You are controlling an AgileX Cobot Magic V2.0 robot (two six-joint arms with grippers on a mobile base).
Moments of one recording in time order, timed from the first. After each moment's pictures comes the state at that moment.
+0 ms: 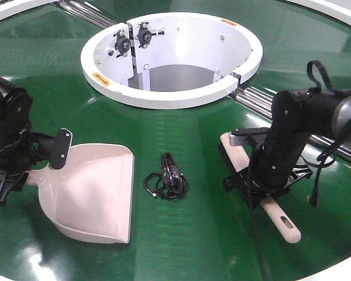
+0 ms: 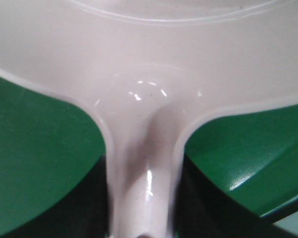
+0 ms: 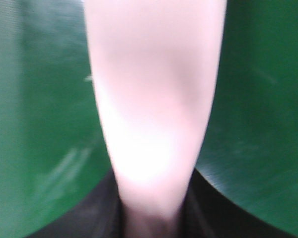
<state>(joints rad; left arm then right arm) -0.20 1.79 -1.26 0.33 1.10 1.19 0.28 1.85 -1.26 0.09 1.08 0.02</state>
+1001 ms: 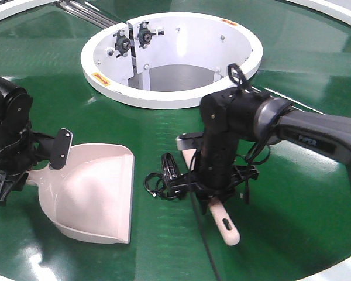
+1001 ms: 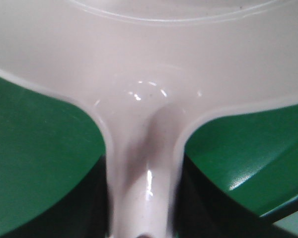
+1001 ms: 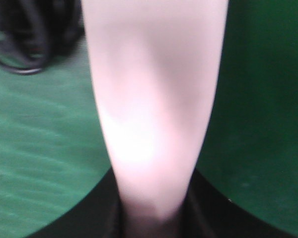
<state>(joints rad) -0.20 1.79 -1.26 0.33 1.10 1.19 0.54 2.03 -1.52 0.06 1.21 0.29</state>
